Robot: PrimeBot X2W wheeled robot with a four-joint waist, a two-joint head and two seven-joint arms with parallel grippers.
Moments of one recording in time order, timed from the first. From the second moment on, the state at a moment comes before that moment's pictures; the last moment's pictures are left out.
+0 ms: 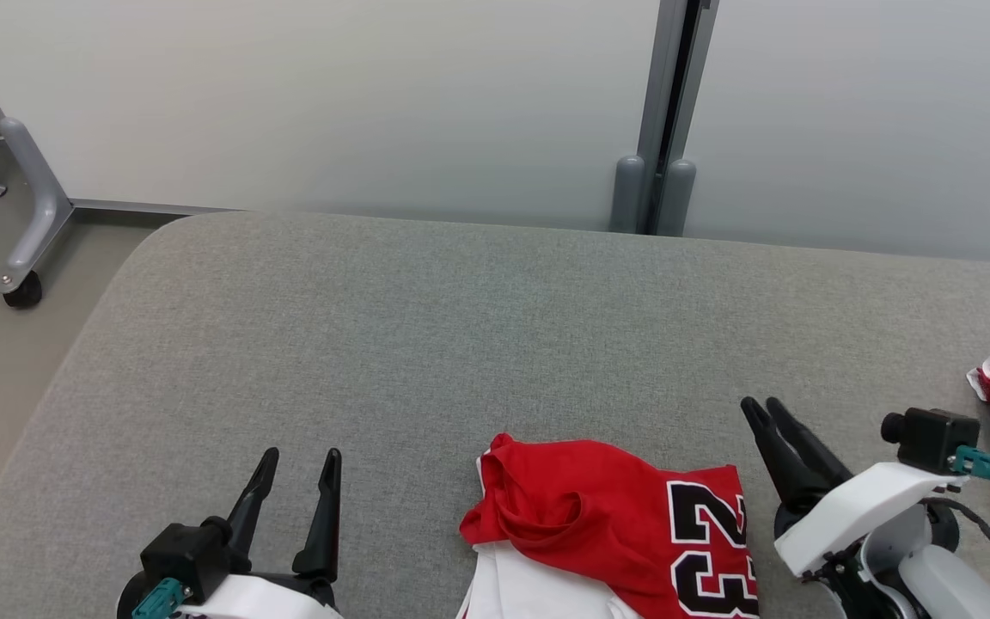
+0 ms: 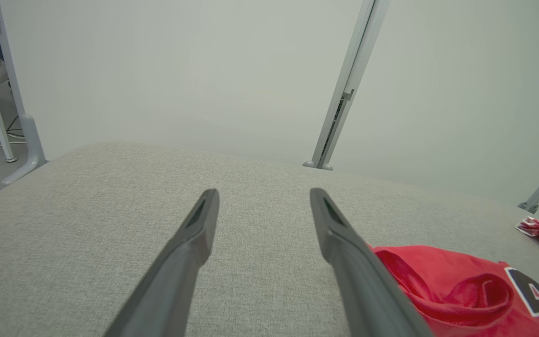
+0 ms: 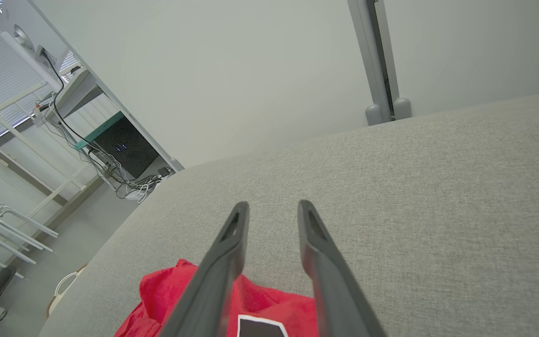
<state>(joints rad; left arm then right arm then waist) -0.01 0.09 -0.19 0.27 -0.38 -0.07 -0.26 -0.27 -0.34 0.52 0.35 0.97 0.13 -0.14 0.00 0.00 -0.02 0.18</state>
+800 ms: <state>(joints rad) -0.01 0.10 -0.20 0.29 -0.37 -0.08 -0.26 -0.20 -0.07 0.80 0.38 1.05 0.13 0.16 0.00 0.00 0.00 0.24</state>
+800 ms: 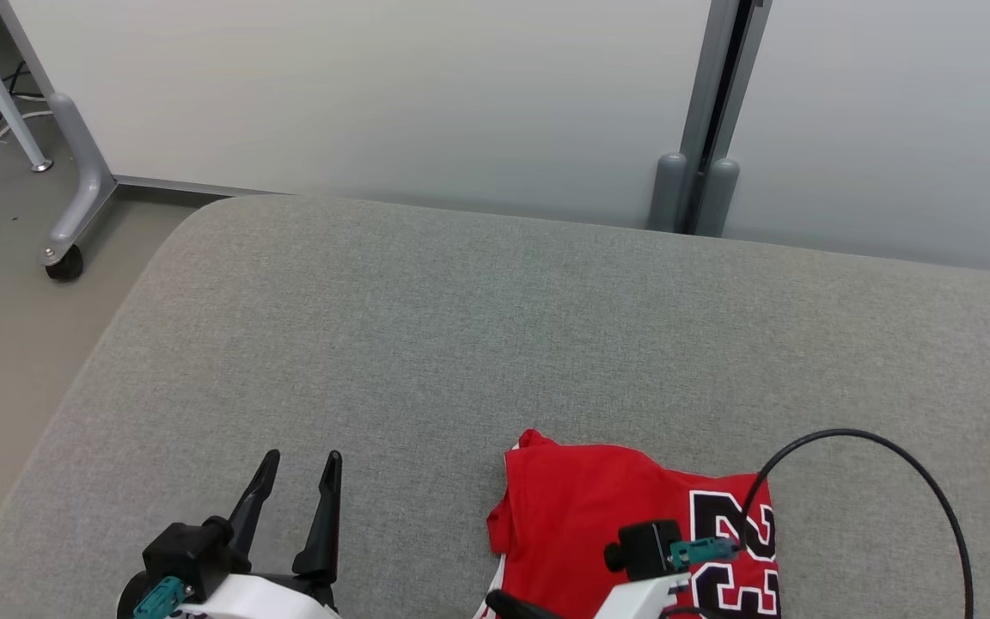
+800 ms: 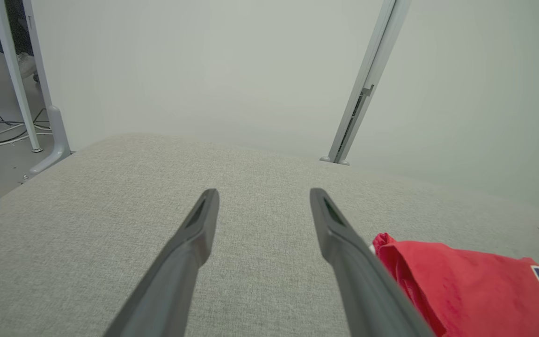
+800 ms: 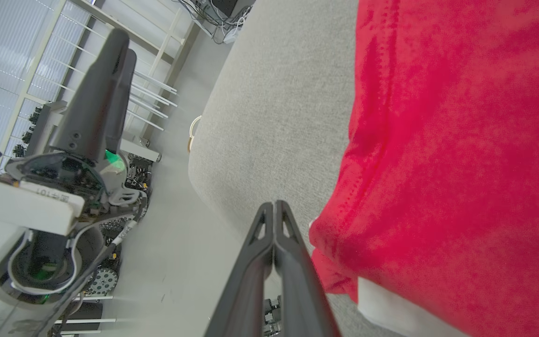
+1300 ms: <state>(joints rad) -0.01 0.09 -0.18 0.27 -0.37 -0.07 -0.26 -0.28 -0.29 0.64 0.17 0.97 0.13 -0.04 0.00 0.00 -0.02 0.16</state>
